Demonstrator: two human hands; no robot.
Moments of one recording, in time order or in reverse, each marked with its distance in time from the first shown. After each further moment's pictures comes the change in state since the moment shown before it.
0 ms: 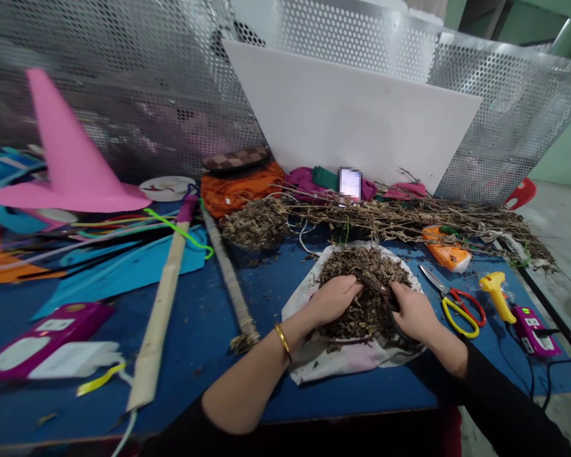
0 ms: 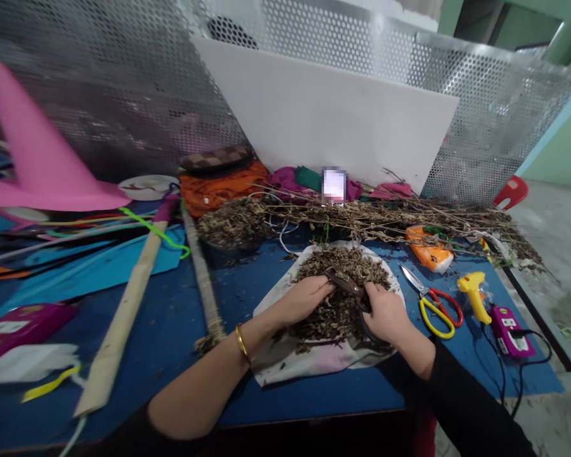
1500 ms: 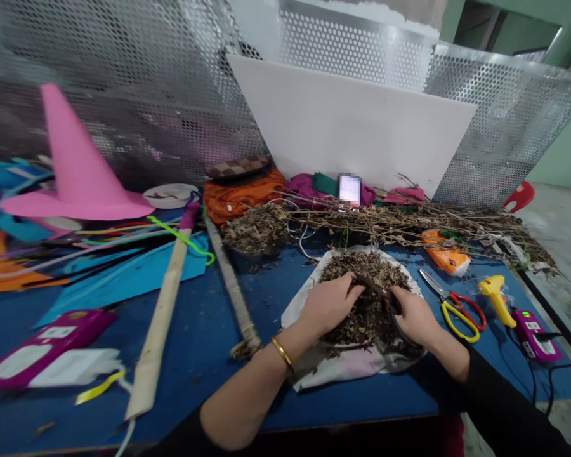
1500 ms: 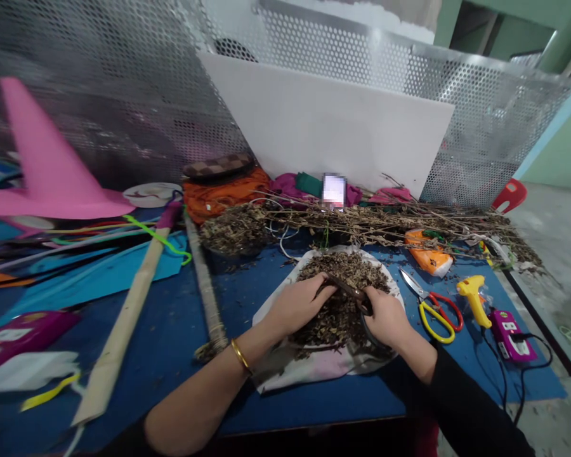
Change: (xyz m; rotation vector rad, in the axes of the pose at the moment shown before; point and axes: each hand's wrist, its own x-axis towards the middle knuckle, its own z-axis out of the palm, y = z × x) left_hand -0.011 0.015 -0.006 0.188 0.103 -0.136; right_hand -0.001 0.002 -0.003 0.199 0.051 -0.010
